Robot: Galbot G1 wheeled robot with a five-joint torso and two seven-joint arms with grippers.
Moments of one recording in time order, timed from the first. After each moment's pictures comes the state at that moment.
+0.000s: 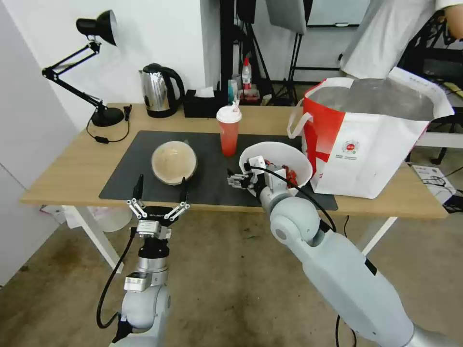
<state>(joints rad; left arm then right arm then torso) 1.43 -1.59 -0.54 -1.87 -0.05 -0.75 0.13 -0.78 1.18 -0.09 1.94 0.59 -0.65 0.44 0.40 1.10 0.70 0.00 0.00</state>
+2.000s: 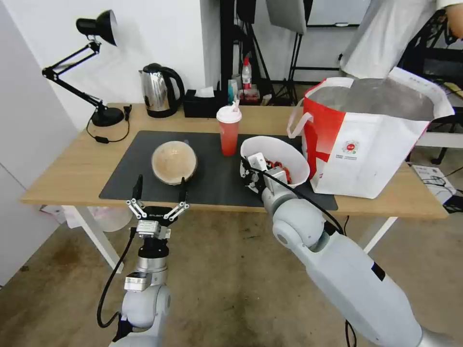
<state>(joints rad) 1.43 -1.59 -0.54 -1.86 -0.05 -0.75 0.13 -0.77 1.13 -0.11 2.01 0.34 -0.61 0.32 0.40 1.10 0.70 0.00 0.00</state>
